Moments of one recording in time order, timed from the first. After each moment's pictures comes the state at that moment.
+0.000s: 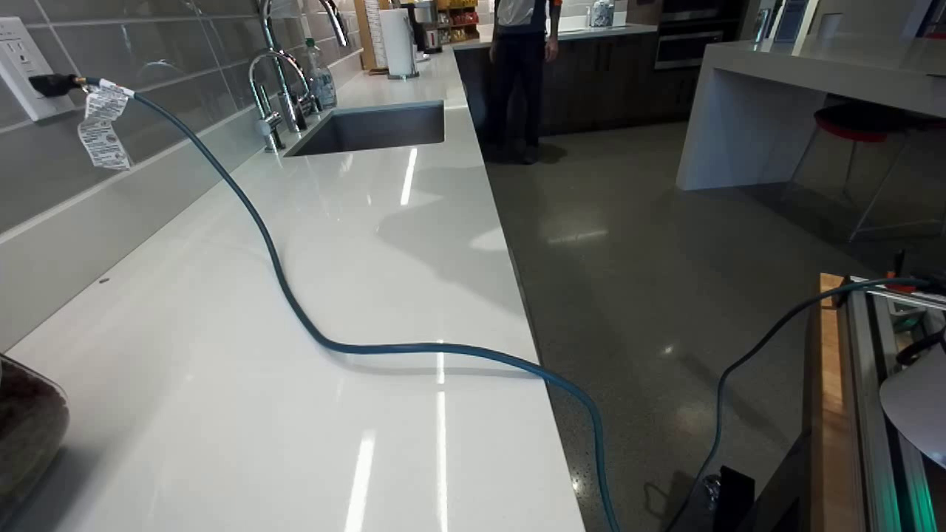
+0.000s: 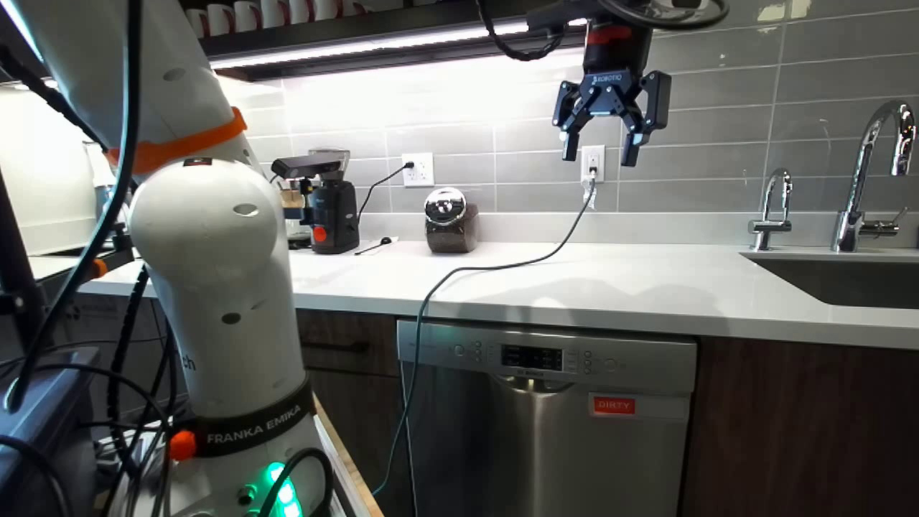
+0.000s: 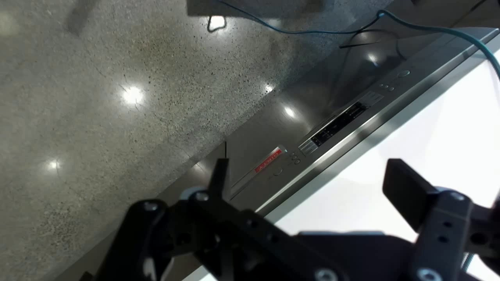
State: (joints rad) arm -0.11 -0.31 -0.21 -2.13 -0.02 1.73 -0.33
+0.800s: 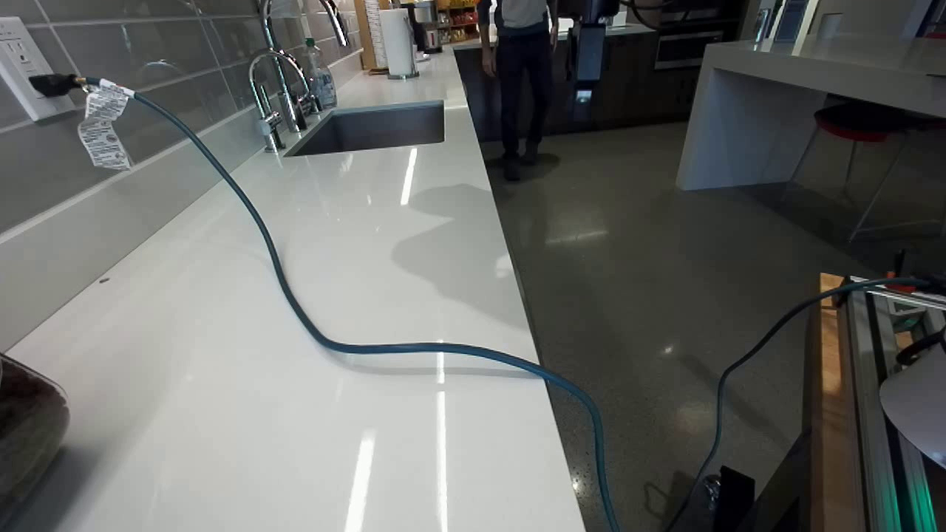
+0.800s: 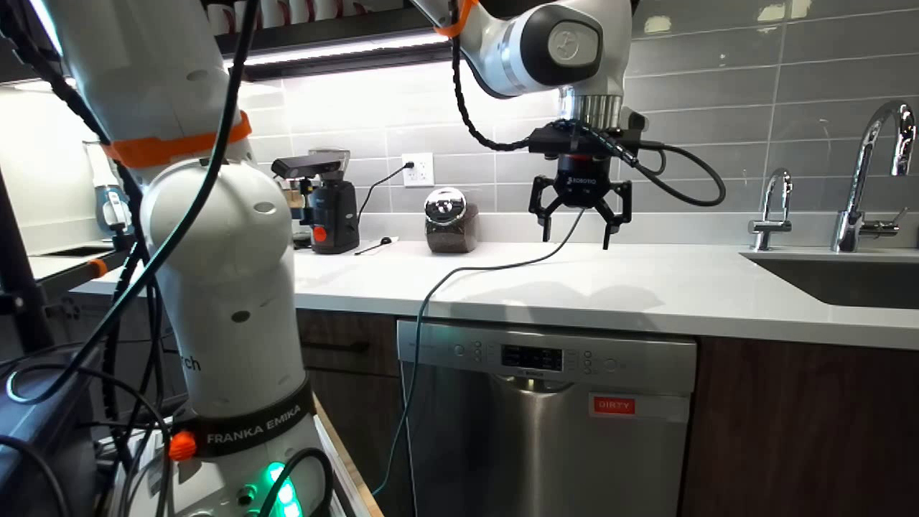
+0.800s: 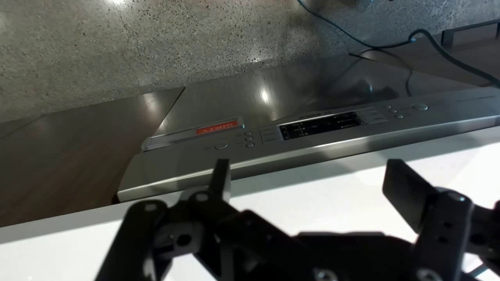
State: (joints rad) arm -0.01 -0.22 -0.18 -2.38 0.04 2.17 -0.74
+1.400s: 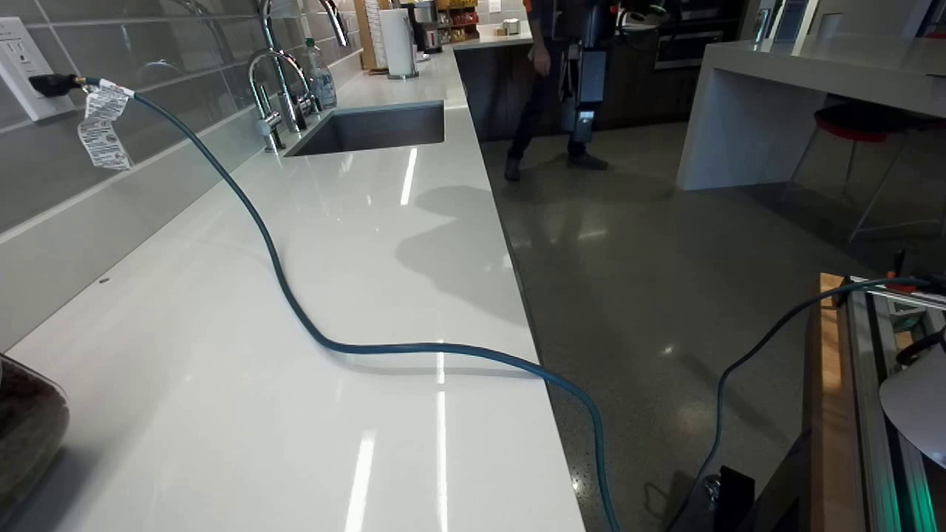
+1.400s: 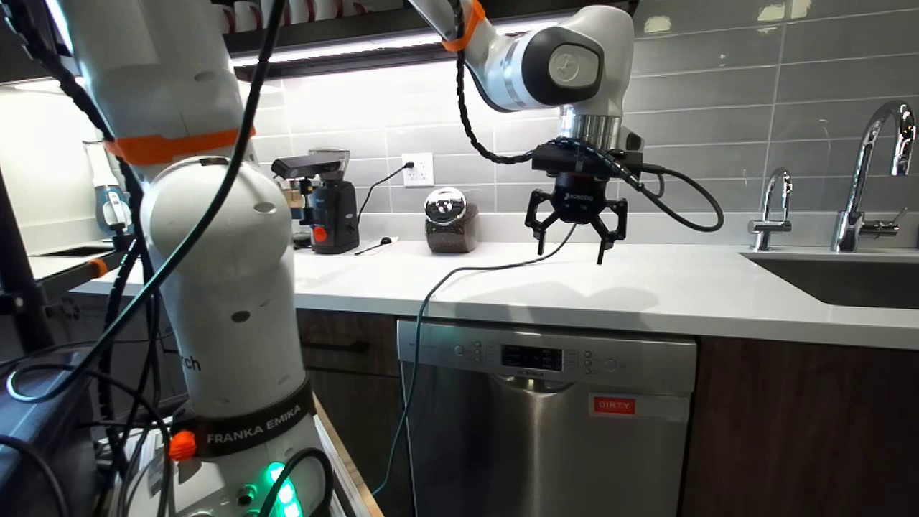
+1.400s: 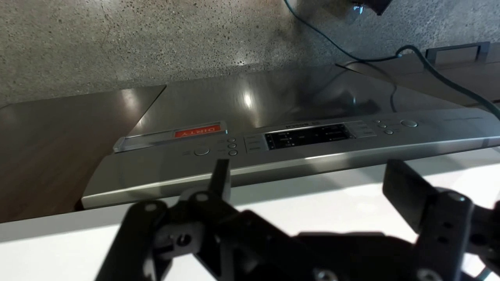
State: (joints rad) arm -0.01 -0.18 -0.18 -2.39 0.08 2.18 -0.84
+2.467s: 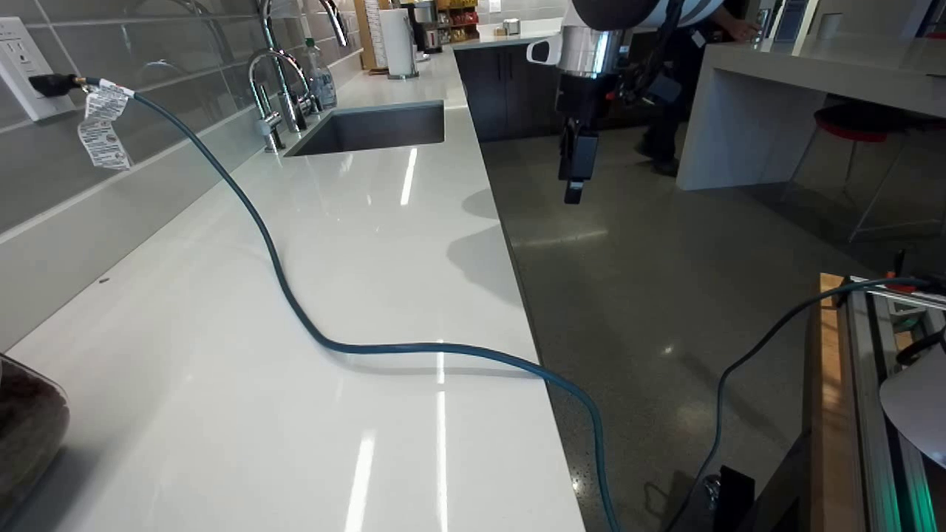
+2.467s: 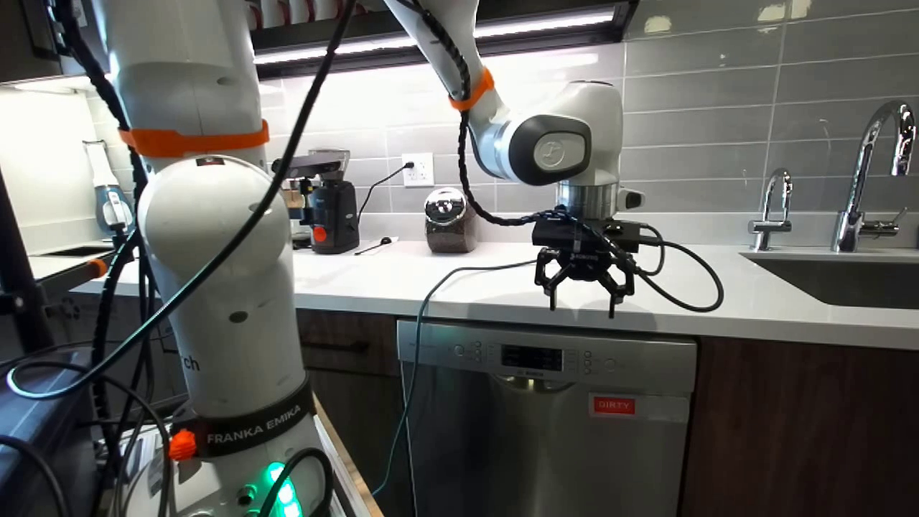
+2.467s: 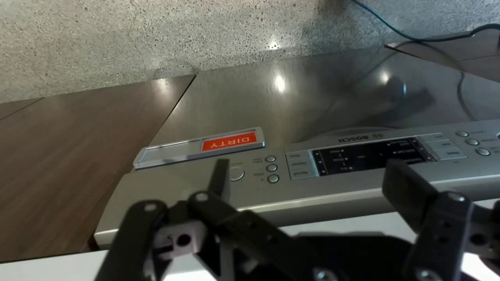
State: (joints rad) arm -0.03 -0.03 -0.16 -2.54 0.14 2.59 -0.88
